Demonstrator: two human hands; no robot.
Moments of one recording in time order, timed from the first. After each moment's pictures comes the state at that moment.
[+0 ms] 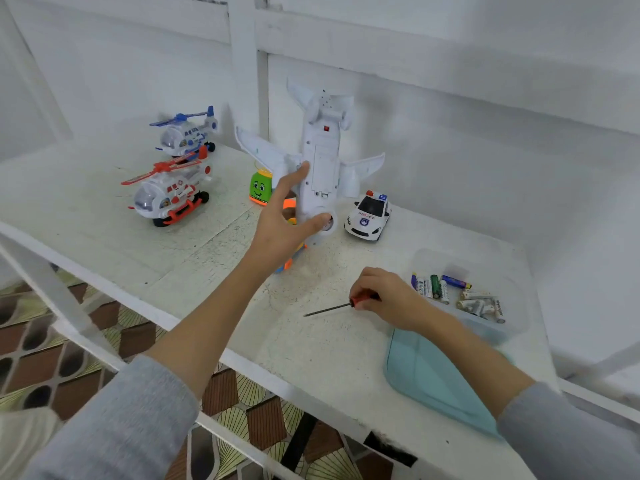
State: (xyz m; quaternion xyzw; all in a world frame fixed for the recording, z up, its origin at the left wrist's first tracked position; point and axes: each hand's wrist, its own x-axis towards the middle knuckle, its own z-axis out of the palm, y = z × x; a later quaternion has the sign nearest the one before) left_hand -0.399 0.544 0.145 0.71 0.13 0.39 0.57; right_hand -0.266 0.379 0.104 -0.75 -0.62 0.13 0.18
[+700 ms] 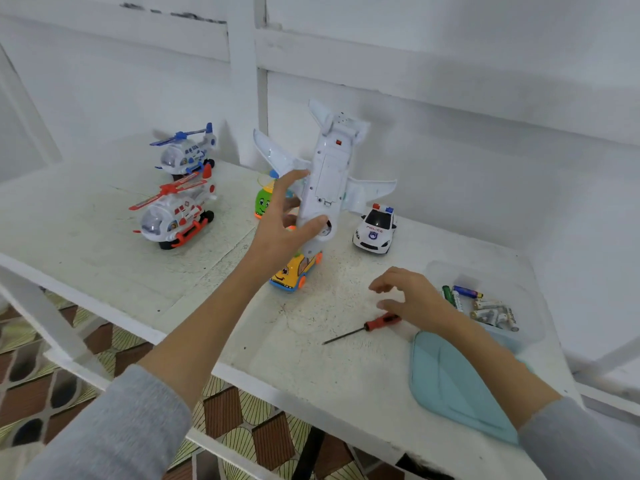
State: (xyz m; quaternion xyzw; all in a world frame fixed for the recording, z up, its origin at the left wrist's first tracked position) left_hand -0.409 0.583 0.159 0.73 0.11 0.36 0.57; right_hand -0.263 0.386 0.117 -0.81 -0.54 0.10 0.22
